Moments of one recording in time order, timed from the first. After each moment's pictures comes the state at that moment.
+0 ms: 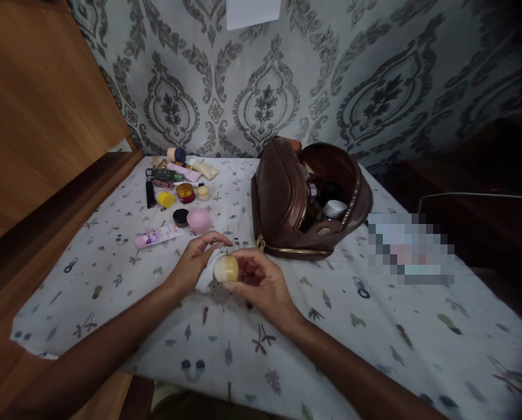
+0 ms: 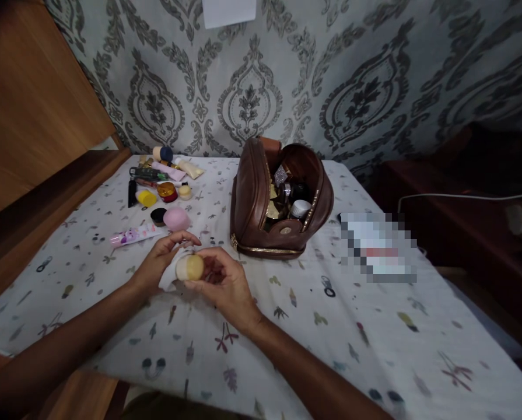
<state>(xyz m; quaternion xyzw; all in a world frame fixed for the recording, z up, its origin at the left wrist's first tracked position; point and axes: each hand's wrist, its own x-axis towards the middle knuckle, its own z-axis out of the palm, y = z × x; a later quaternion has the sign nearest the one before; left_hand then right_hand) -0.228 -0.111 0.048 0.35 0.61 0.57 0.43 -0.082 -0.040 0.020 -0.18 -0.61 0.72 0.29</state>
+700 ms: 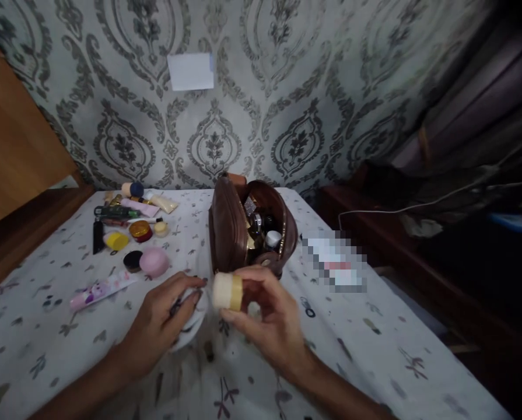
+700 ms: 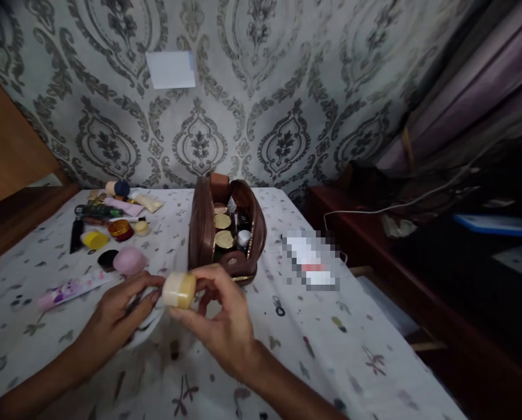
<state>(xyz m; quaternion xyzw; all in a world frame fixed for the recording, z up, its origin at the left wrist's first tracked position) -0.208 -0.104 0.081 0.63 0.64 0.42 0.13 -0.033 -0.011 0.075 -0.22 -0.68 0.54 0.45</state>
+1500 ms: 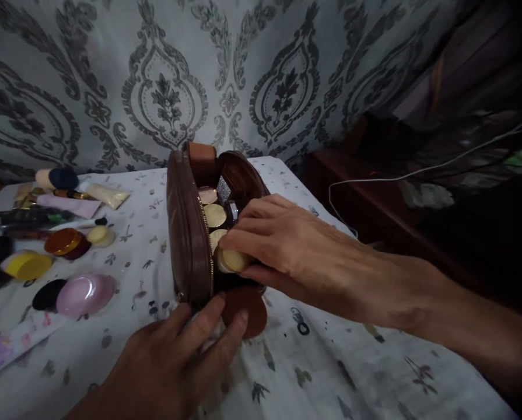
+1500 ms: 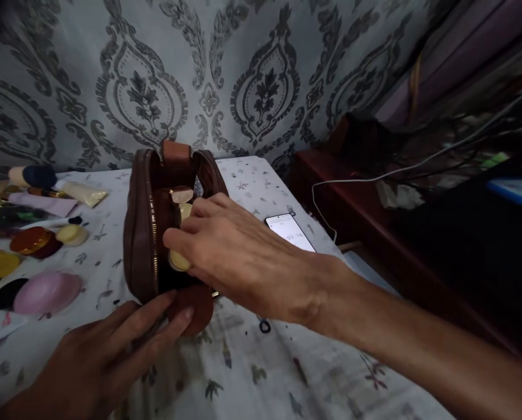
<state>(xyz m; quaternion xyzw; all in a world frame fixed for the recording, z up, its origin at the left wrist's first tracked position) -0.174 -0.044 0.080 0.85 0.52 0.00 -0.07 -0.003 0.136 0.154 -0.07 -0.99 0.10 0.09</state>
